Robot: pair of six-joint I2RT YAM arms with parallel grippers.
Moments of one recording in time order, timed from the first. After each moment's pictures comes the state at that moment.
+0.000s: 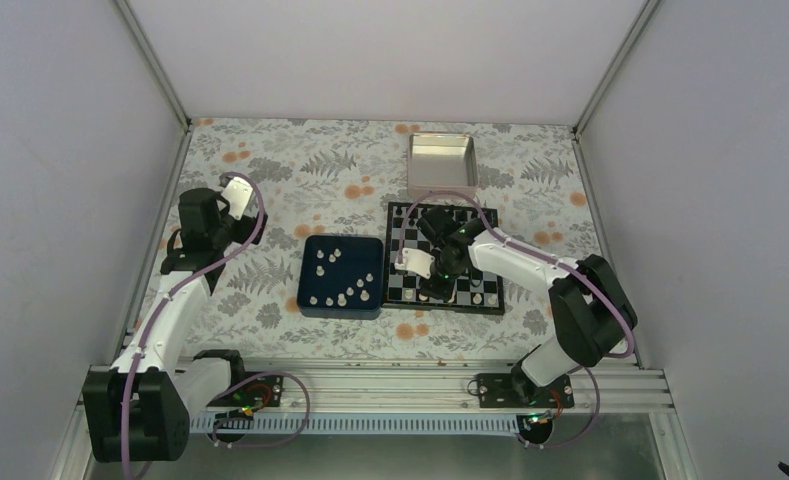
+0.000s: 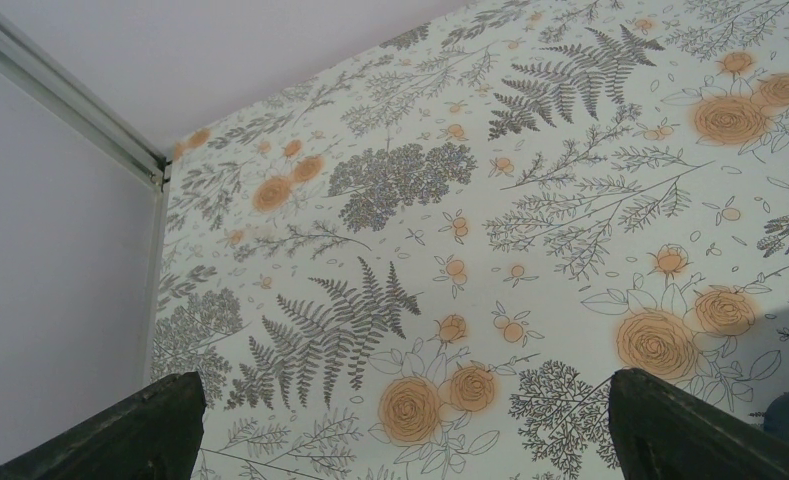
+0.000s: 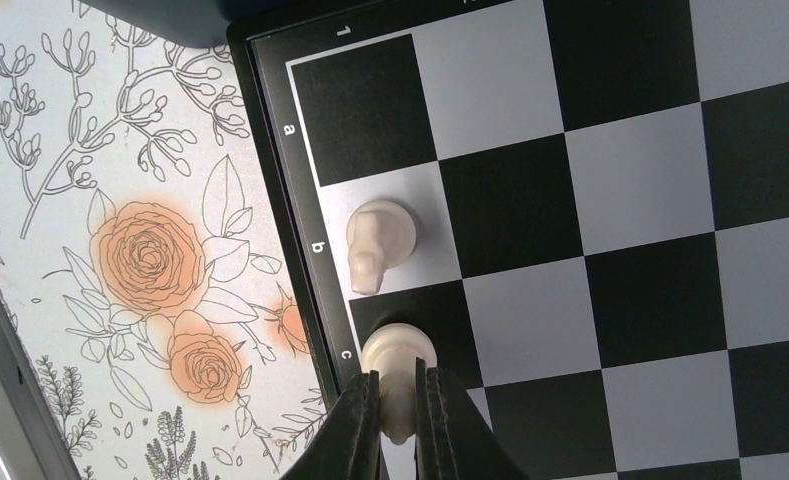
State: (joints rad) left arm 0.03 1.01 0.65 -0.15 0.05 0.38; right arm 0.66 1.55 0.97 -0.80 -0.23 -0.61
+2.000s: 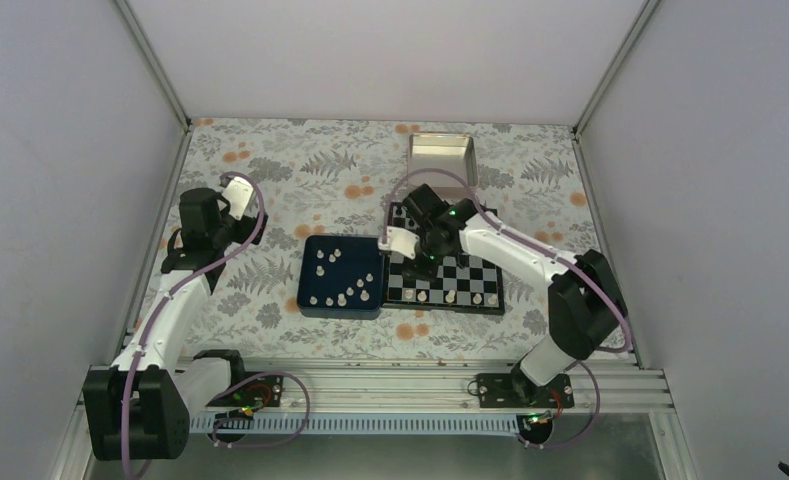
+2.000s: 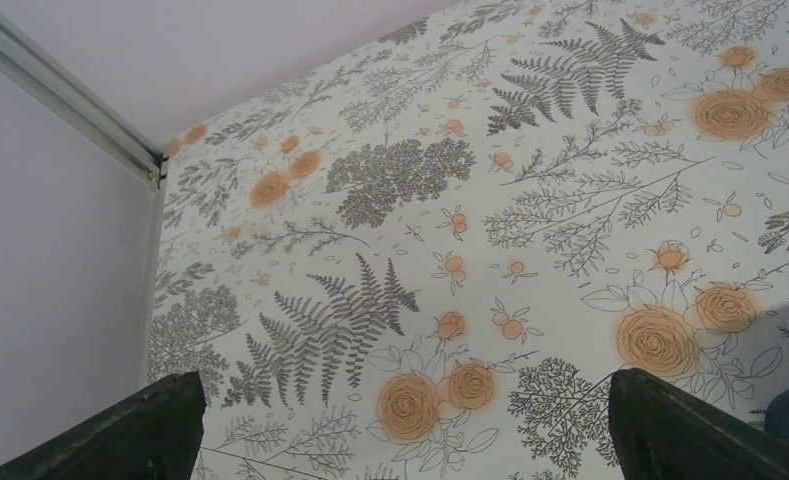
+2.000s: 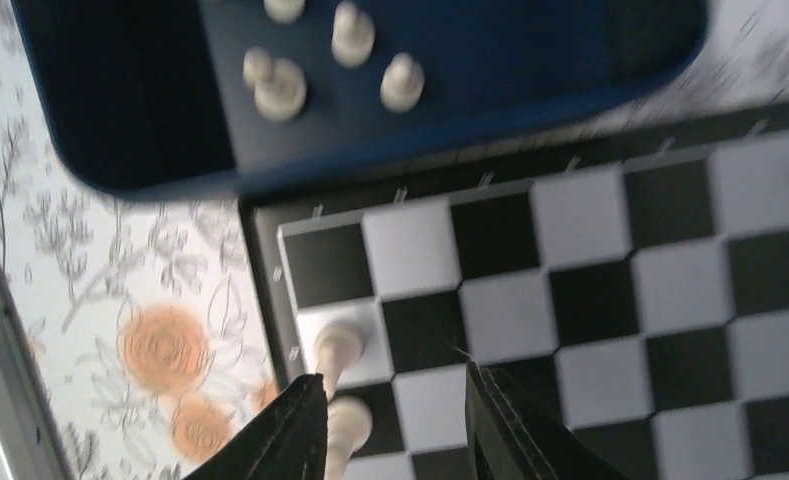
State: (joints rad) left arm 0.03 1.02 0.65 -0.15 0.05 0.38; right arm 0.70 1.58 1.13 -0.85 -0.23 -0.60
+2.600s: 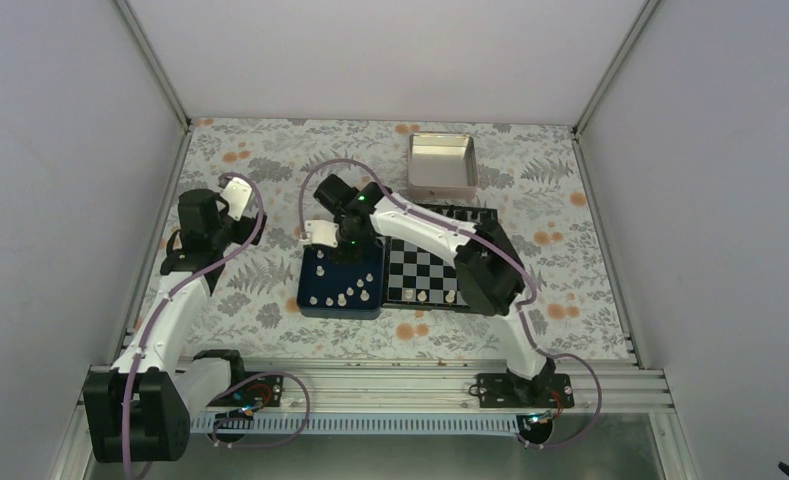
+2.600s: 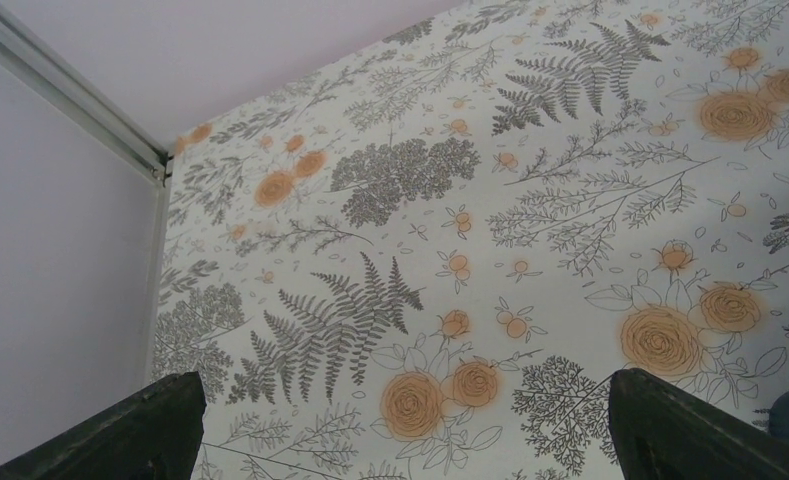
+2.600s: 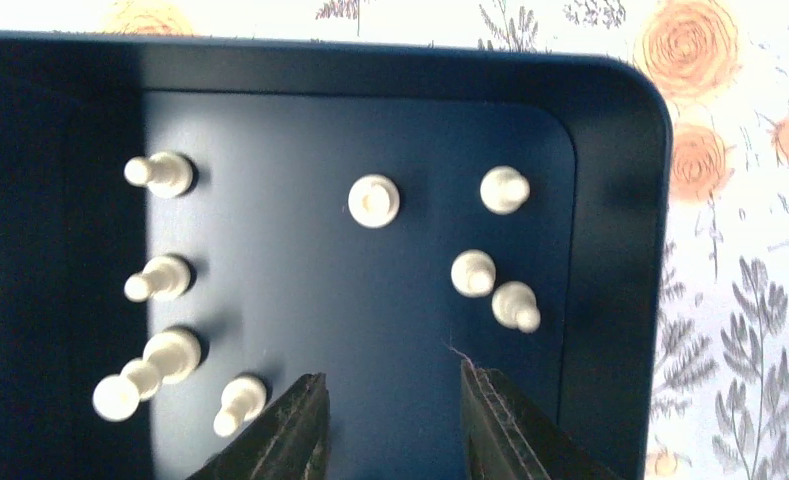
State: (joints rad) left arm 0.03 1.02 0.65 -0.15 0.05 0.38; right arm 0.90 2.13 1.81 -0.92 -0.19 -0.63
